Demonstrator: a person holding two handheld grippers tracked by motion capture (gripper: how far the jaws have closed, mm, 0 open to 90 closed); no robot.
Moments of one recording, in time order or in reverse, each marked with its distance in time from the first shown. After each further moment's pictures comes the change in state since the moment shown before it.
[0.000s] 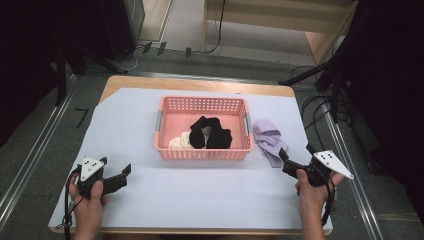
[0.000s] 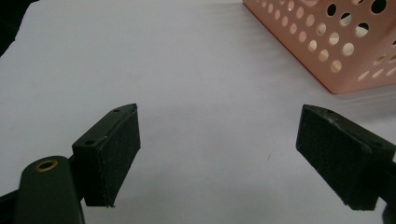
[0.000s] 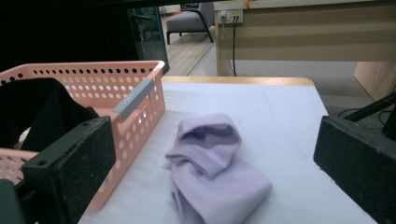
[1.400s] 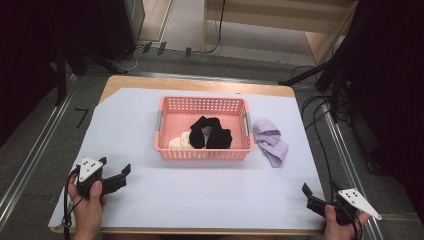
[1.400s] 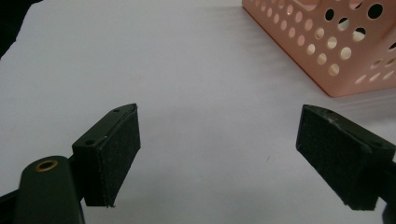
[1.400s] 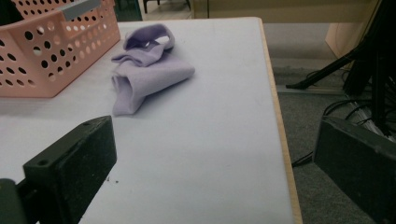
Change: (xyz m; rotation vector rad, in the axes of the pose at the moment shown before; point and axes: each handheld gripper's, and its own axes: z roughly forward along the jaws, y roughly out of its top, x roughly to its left) left arm 0.002 0.000 -0.001 -0.004 -0.005 -0.005; right arm -0.052 -0.065 -0.081 0.112 -0.083 0.015
